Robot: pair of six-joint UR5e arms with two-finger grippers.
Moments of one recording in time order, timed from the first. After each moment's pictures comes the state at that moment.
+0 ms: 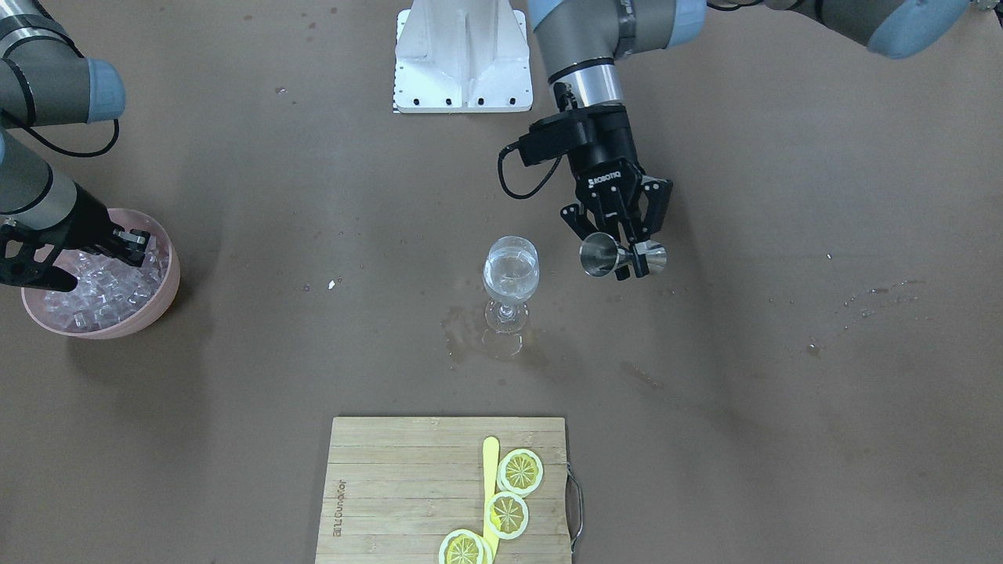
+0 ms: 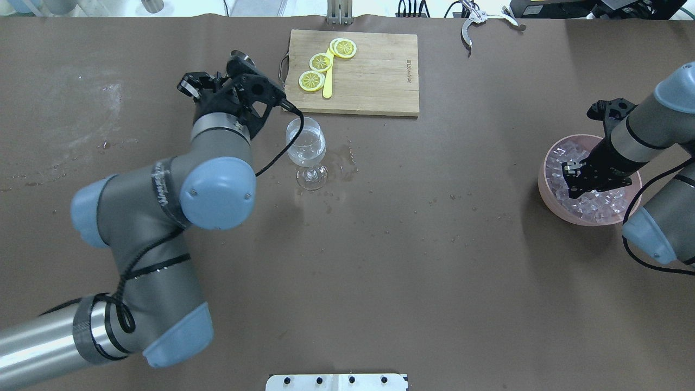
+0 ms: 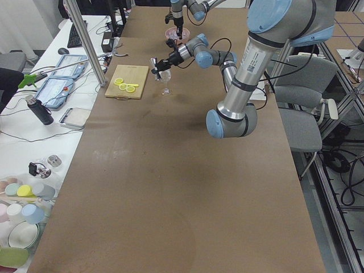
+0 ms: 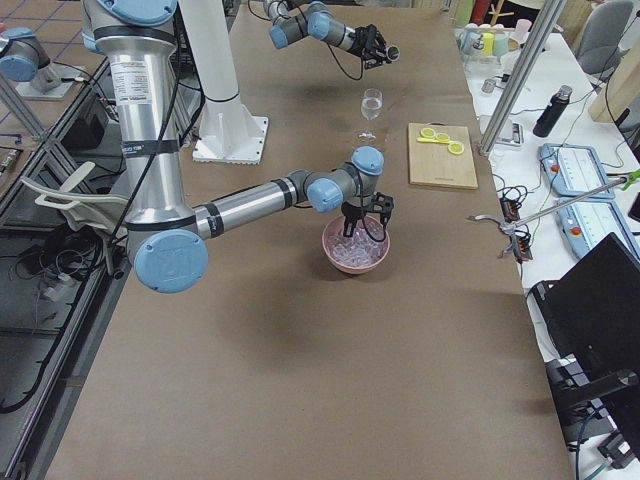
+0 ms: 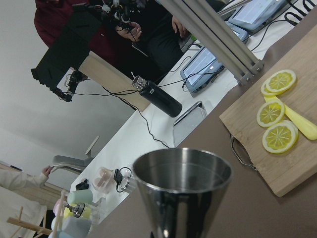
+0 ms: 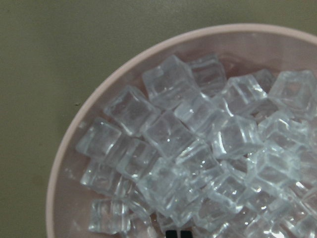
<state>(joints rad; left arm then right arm) -0.52 -2.14 -1.88 -1.55 -0.86 -0.58 0.95 -1.47 1.77 -1.43 2.24 0.91</state>
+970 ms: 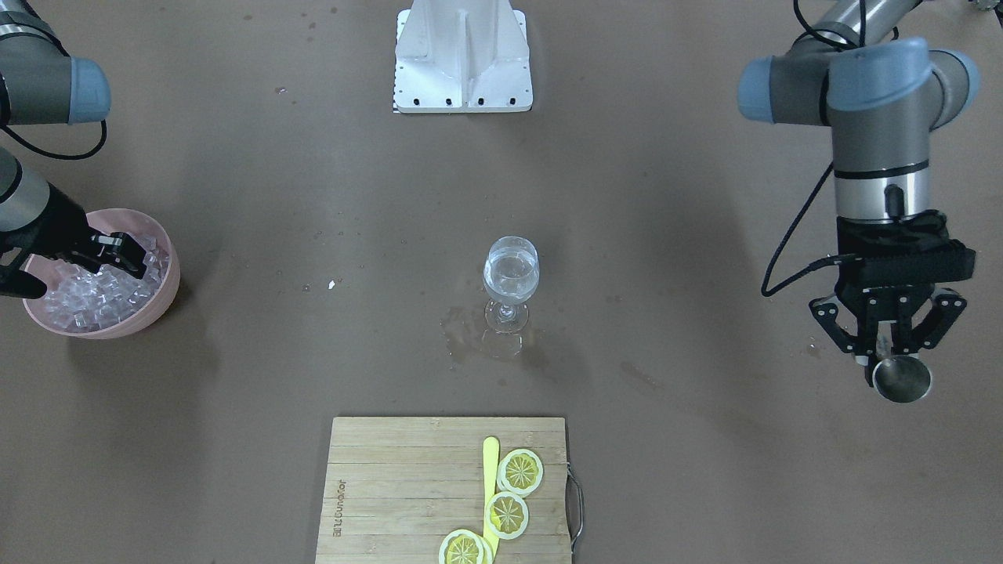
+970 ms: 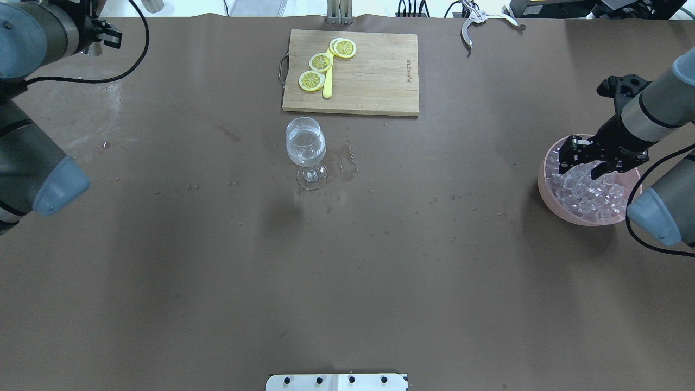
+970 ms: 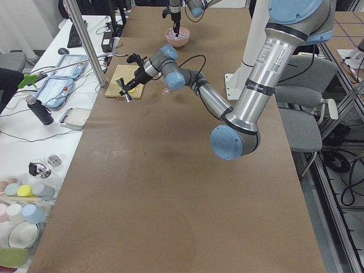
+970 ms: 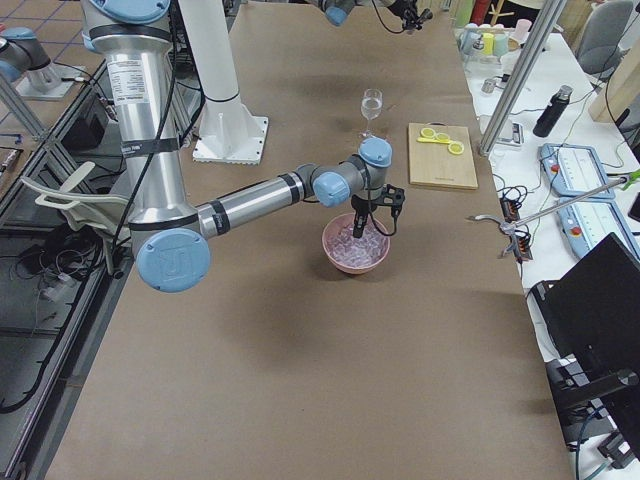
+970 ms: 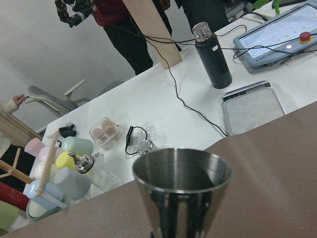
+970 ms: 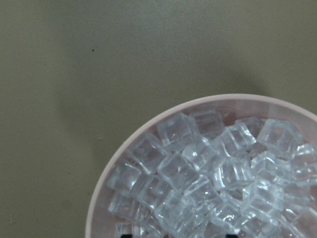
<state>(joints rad) -0.98 -1.91 -1.70 -2.03 -1.42 -0.58 1.00 -1.43 1.77 -1.43 2.24 0.90</state>
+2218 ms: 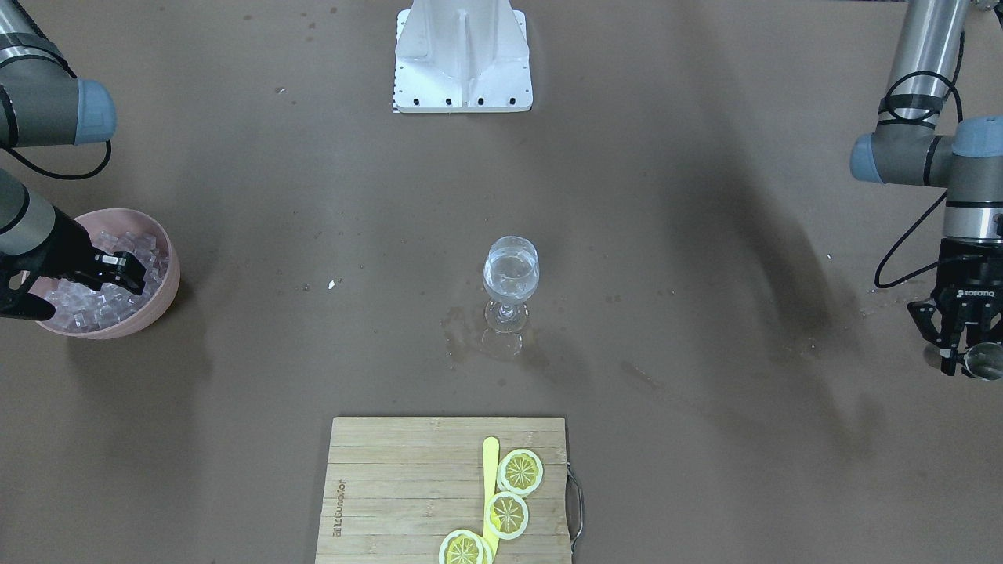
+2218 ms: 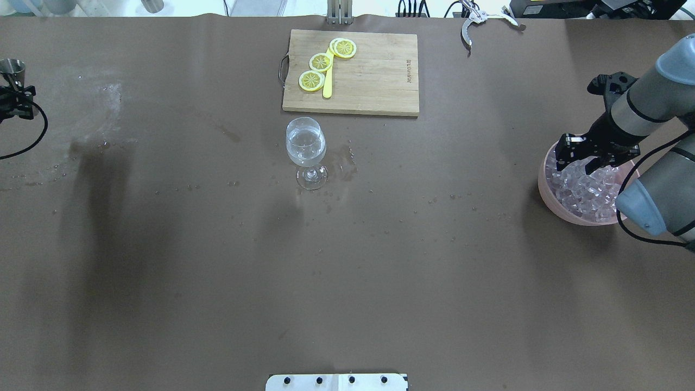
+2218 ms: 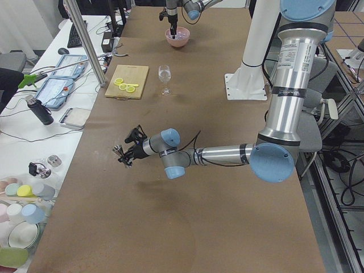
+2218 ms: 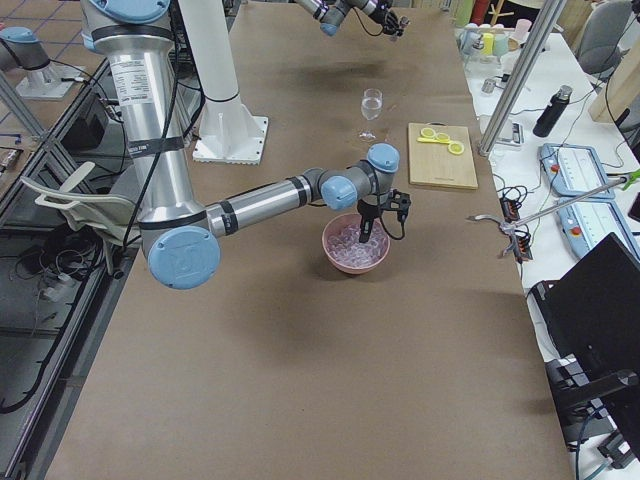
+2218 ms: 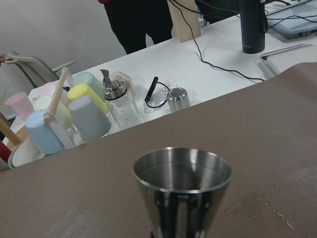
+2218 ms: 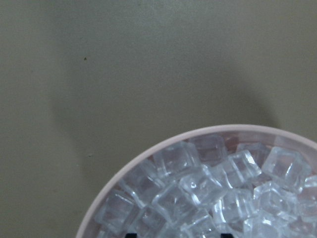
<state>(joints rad) -1.02 -1.68 -1.18 -3.04 -1.48 -0.62 1.00 -1.39 1.70 -1.43 2.23 0.84</state>
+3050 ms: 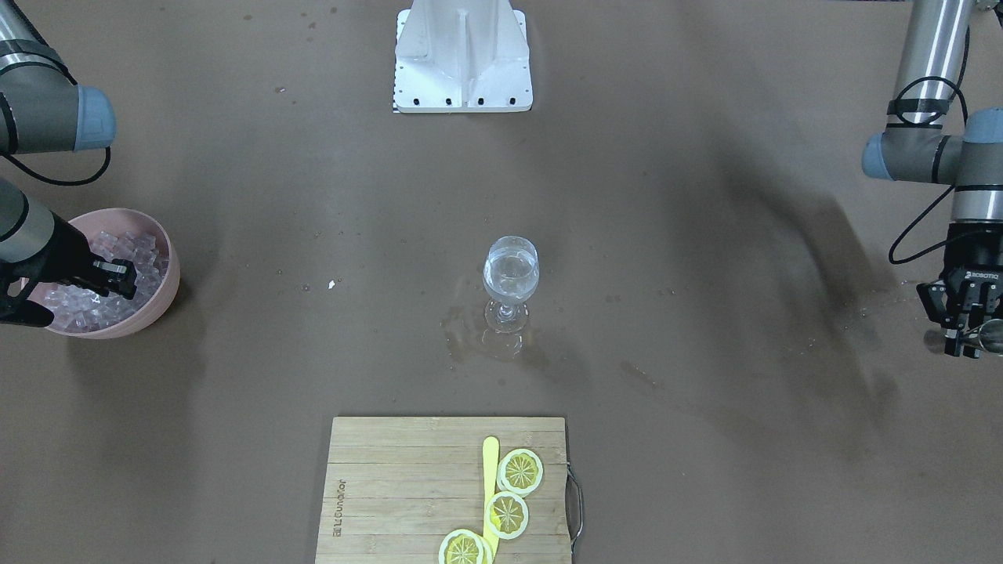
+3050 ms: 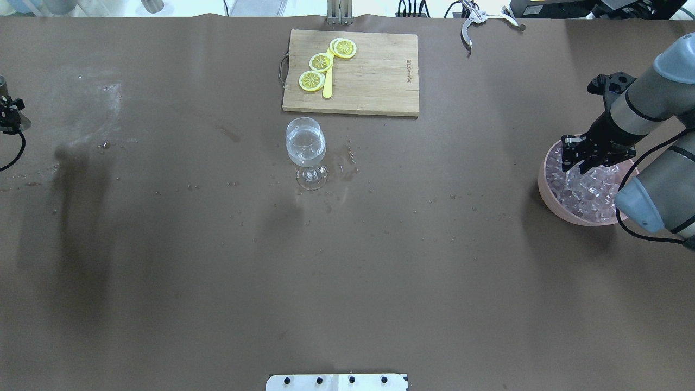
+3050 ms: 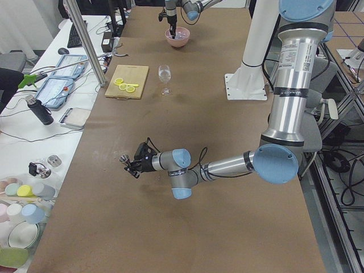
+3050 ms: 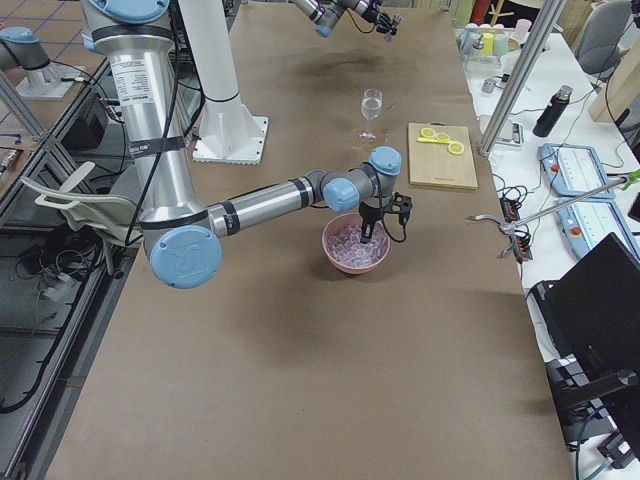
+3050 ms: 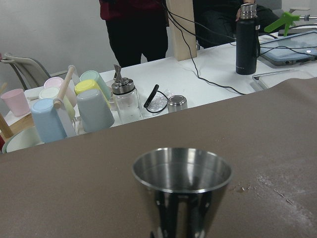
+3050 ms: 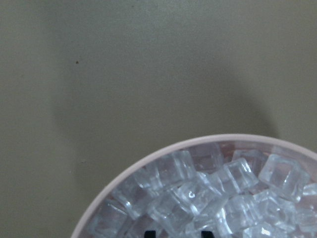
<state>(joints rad) -1.00 -1.66 -1.05 -3.30 -1.46 -0.74 1.01 -1.38 1.68 -1.43 2.23 0.84</state>
